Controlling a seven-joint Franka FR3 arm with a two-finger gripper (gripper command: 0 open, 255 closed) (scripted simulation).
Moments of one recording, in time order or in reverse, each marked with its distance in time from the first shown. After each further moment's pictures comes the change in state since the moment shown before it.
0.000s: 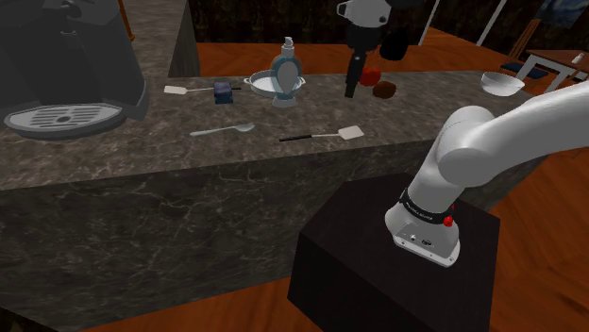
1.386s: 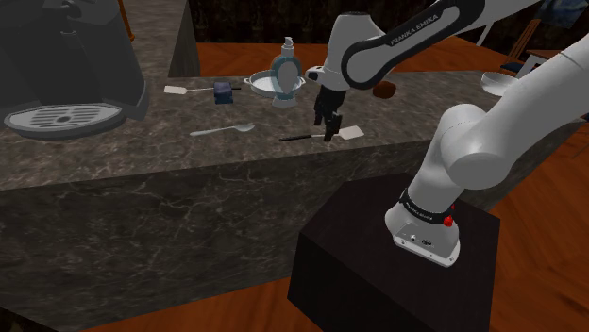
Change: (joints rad) arm 0.192 0.319 -0.253 -0.225 -0.042 0.620 -0.576
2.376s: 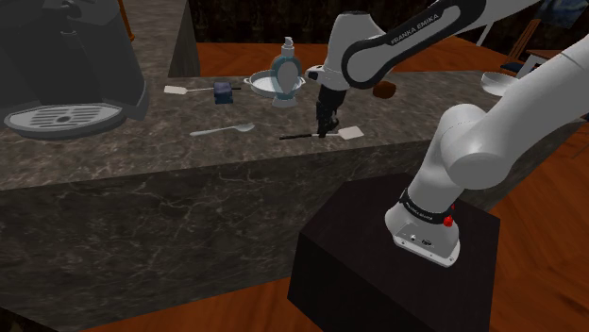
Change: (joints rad) arm 0.000 -0.004 0.001 0.002 0.000 -0.005 0.001
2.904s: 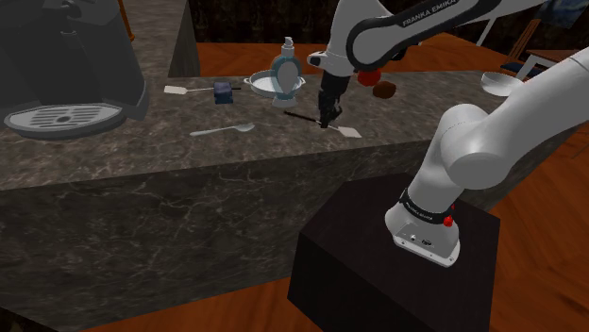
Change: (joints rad) arm -0.007 -0.080 0.022 0.052 -0.001 -0.131 0.011
